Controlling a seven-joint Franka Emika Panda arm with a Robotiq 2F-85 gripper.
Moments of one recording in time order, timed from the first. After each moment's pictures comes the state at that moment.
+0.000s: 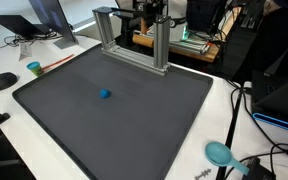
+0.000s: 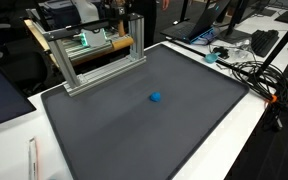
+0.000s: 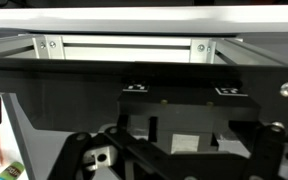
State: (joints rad) arm -0.04 -0.63 0.08 -2.70 -0.08 2.12 0.08
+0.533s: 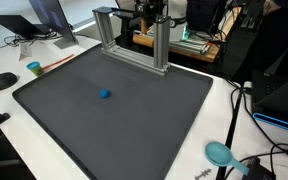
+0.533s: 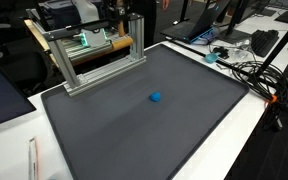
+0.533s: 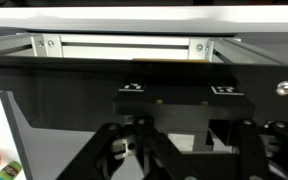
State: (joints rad) arm -0.03 -0.62 0.08 -2.69 -0.08 2.12 0.08
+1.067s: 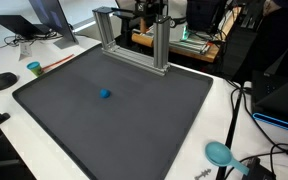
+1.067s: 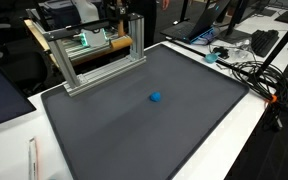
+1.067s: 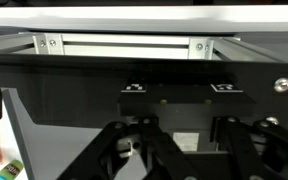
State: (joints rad) arm -0.03 -0.62 0.08 -2.68 -0.08 2.10 0.08
